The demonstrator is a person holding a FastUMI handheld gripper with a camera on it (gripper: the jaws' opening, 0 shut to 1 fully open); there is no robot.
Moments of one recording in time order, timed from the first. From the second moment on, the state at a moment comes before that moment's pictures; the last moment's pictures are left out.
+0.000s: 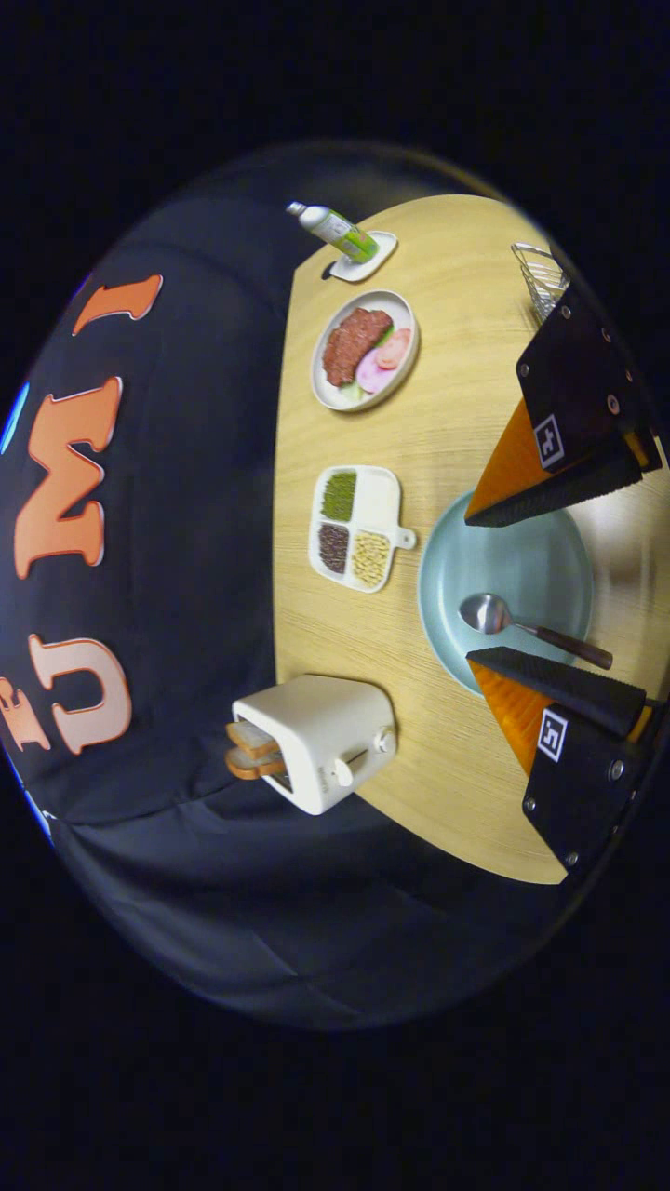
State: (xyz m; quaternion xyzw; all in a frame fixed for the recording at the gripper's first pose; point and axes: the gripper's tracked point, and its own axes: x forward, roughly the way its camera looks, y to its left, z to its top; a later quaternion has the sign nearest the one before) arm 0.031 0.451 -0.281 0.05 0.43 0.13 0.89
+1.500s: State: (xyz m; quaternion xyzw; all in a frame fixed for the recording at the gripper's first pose) arm -0.015 0.465 -0.372 0.04 0.66 0.11 0.74
